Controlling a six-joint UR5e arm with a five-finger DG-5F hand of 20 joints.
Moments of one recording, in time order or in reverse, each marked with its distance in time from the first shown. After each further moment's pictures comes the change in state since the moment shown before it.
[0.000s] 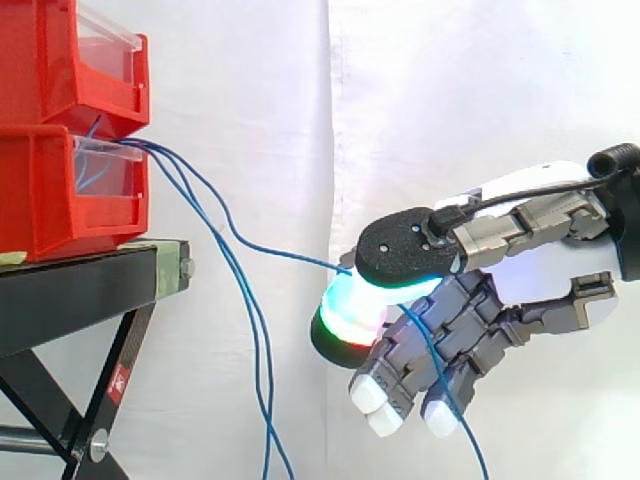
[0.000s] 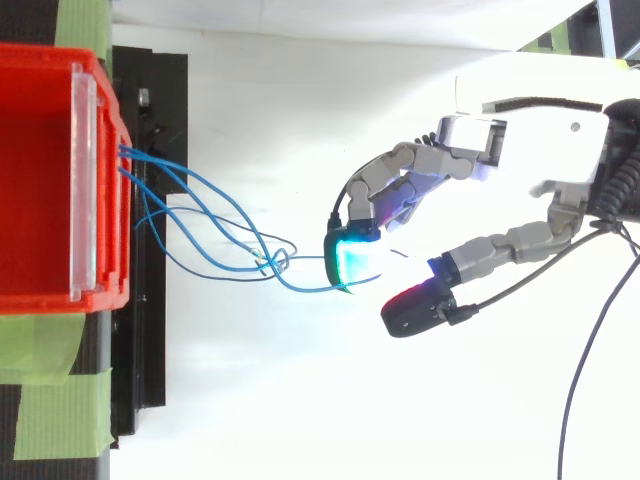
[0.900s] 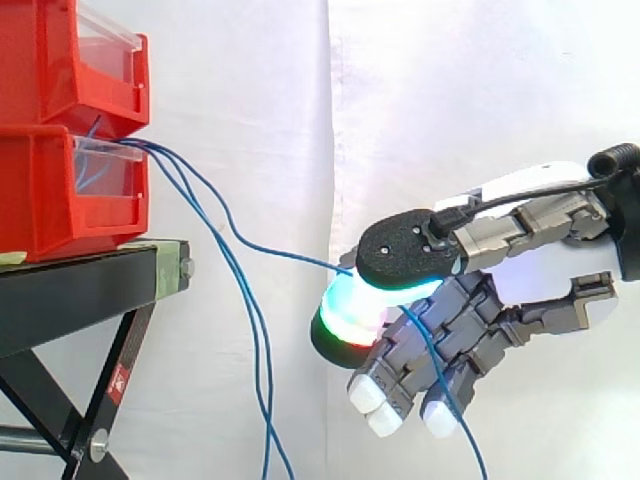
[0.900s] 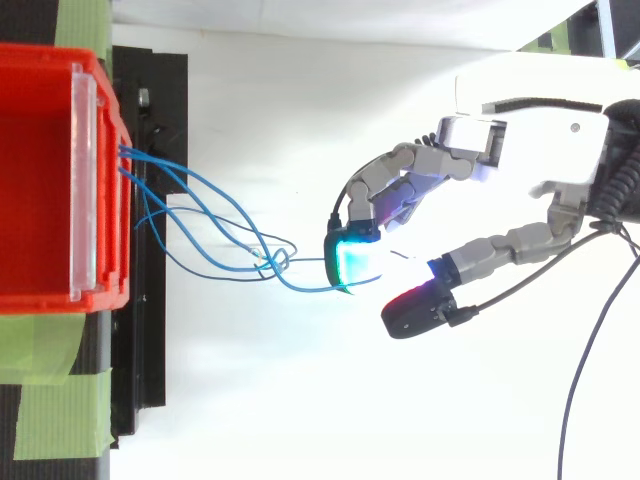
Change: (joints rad) arm 0.000 0.000 0.000 0.000 0.000 0.000
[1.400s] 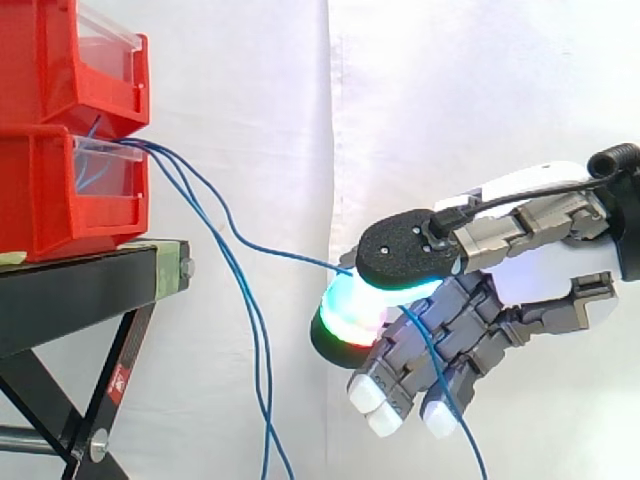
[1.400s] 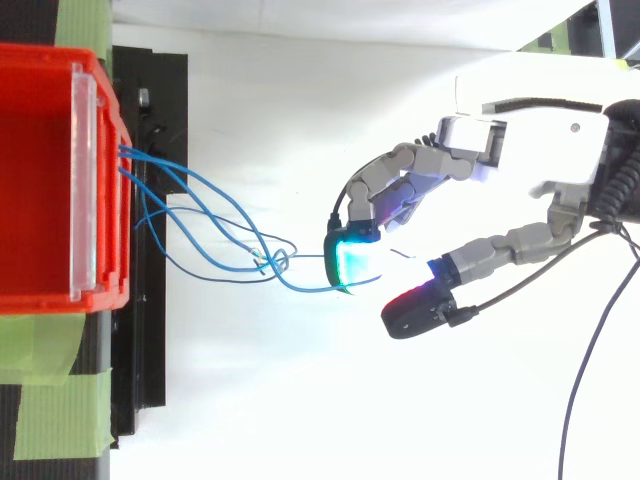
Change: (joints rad) arm 0.000 0.000 0.000 0.000 0.000 0.000
